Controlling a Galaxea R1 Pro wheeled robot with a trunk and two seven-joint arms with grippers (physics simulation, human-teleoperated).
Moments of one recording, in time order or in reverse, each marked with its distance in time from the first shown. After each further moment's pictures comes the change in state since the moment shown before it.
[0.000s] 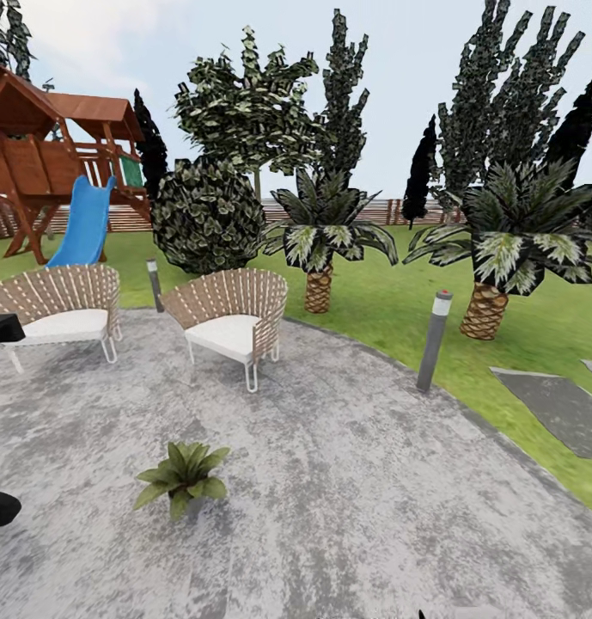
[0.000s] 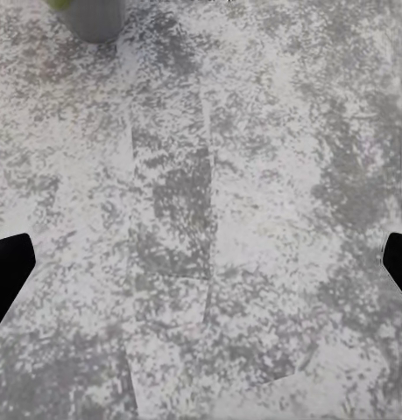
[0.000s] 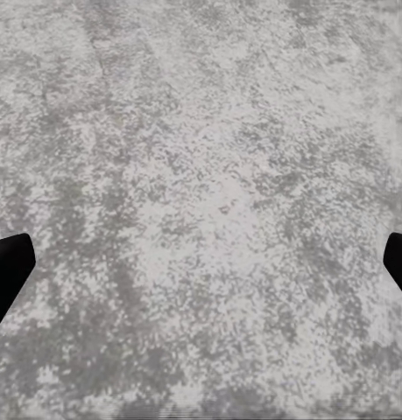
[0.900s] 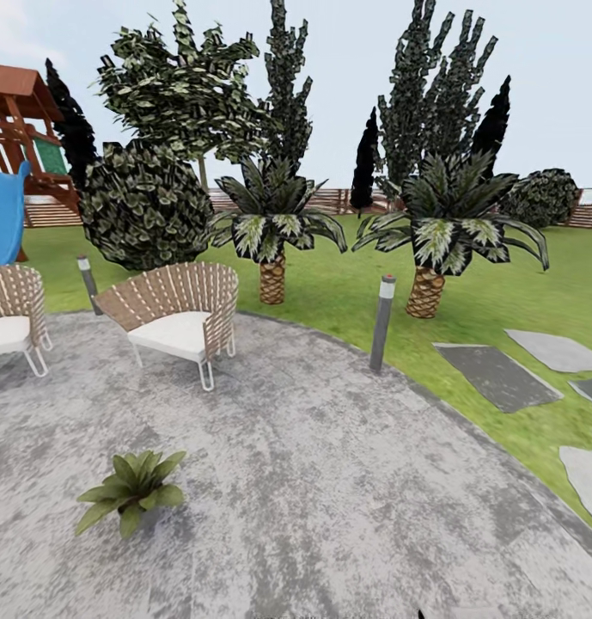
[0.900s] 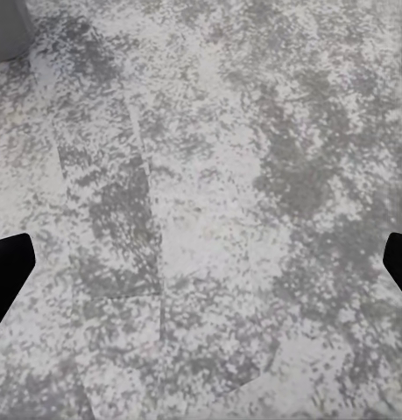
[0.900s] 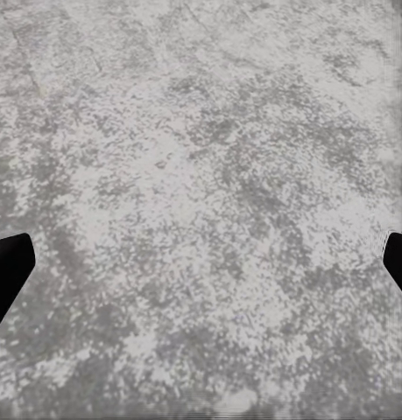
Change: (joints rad) left arm 0.000 0.000 0.000 -0.001 -0.001 -0.001 0.000; right arm 0.000 0.002 0.000 0.000 0.000 0.000 0.000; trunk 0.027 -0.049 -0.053
